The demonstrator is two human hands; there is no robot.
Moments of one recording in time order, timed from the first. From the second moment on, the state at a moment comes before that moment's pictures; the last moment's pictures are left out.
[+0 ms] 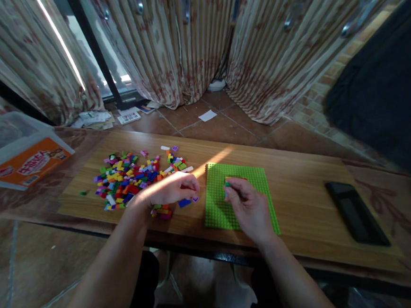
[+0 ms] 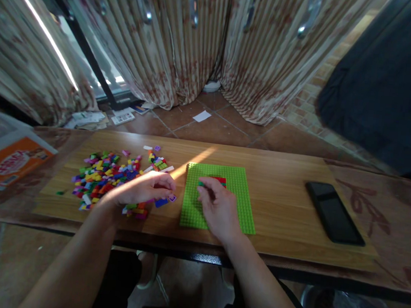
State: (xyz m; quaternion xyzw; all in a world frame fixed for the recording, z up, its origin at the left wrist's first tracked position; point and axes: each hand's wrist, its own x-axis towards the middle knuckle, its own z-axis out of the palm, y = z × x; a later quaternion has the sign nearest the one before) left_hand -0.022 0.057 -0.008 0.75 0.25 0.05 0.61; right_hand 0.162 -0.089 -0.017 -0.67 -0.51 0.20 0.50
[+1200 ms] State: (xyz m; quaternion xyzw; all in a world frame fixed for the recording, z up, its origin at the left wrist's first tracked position) left_hand 0.047 0.010 -0.013 0.86 0.30 0.07 0.40; right_hand 0.192 -0.096 -0.044 -0.71 -0.56 0.06 0.41
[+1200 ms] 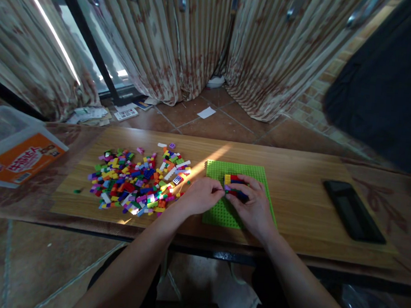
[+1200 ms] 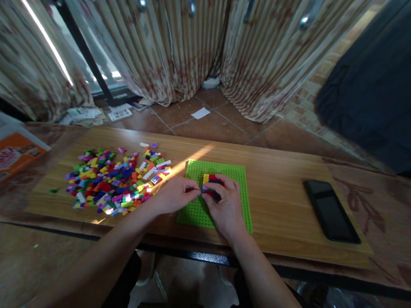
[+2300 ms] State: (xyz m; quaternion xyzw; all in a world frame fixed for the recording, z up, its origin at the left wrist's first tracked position) left_hand 0.062 0.005 -0.006 0.86 0.36 0.05 0.34; right_hand 0.206 -0.086 -0.043 -0.78 -0.46 0.11 0.40
